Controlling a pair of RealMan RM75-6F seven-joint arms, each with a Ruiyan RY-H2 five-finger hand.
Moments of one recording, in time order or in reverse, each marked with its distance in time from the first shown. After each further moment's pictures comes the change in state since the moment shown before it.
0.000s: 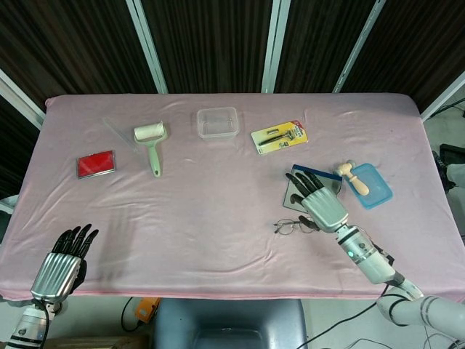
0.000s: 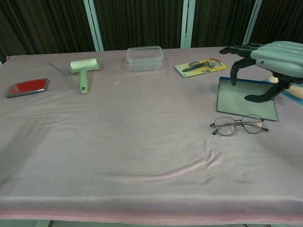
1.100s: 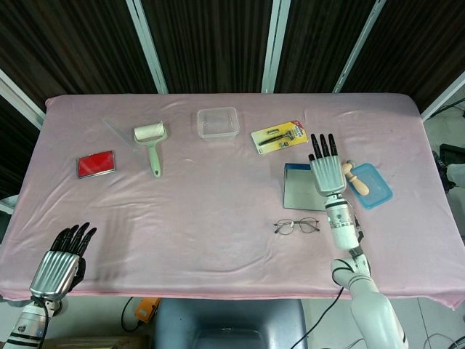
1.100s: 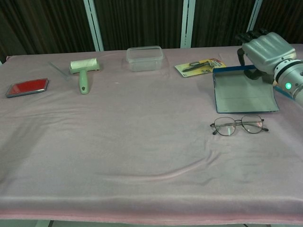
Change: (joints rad) left arm -0.007 0.000 -0.011 0.008 -0.026 -0.020 -0.008; right arm 0.182 -0.709 0.205 1.213 0.197 -0.090 -0.053
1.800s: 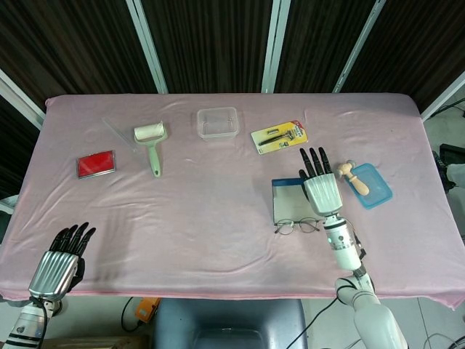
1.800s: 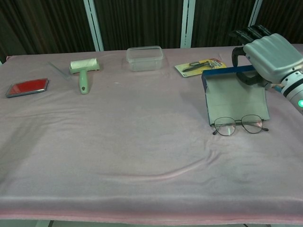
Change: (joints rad) left arm 0.004 0.002 0.000 -0.001 0.007 0.010 -0.005; right arm -0.113 -0.037 -0.087 -0.013 -0.096 0.348 0.192
